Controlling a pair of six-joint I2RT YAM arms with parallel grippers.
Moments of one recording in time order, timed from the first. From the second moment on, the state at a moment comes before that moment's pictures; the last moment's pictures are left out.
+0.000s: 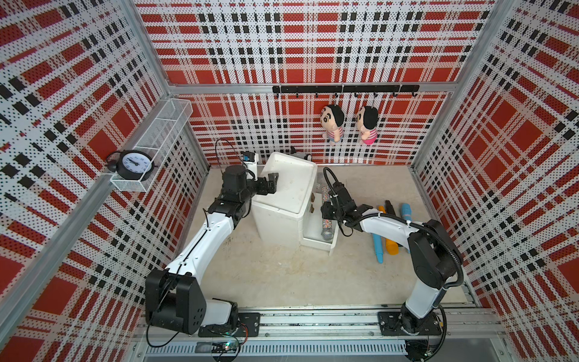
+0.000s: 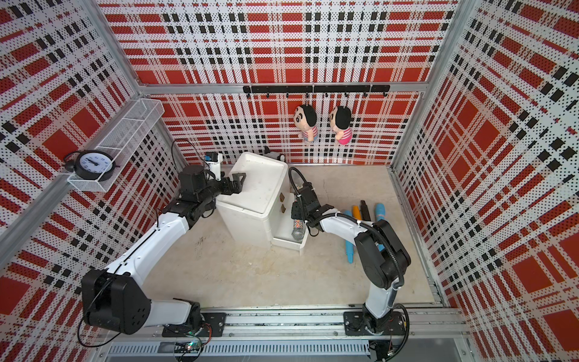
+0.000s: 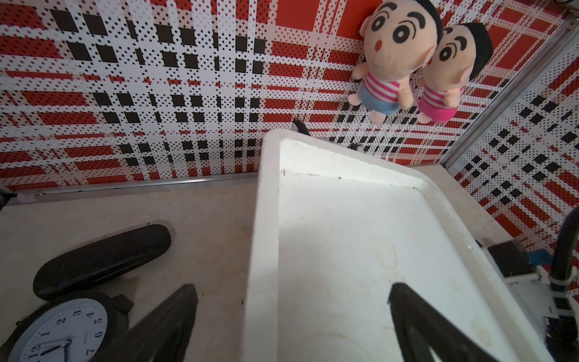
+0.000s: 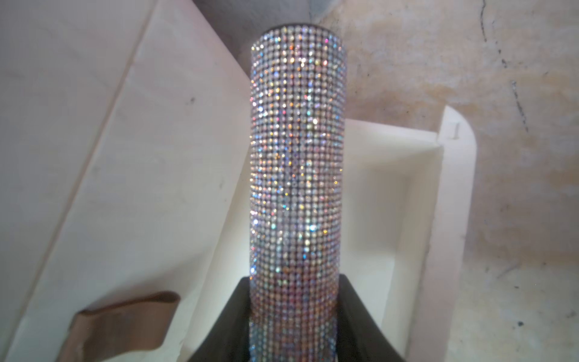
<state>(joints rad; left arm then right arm) -0.19 1.37 1.12 -0.07 0.18 -0.18 0.60 1.76 1.16 -0.14 0.13 0.57</state>
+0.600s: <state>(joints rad) -0.19 1.37 1.12 -0.07 0.18 -0.18 0.43 1.55 1.09 -0.02 -0.02 0.57</state>
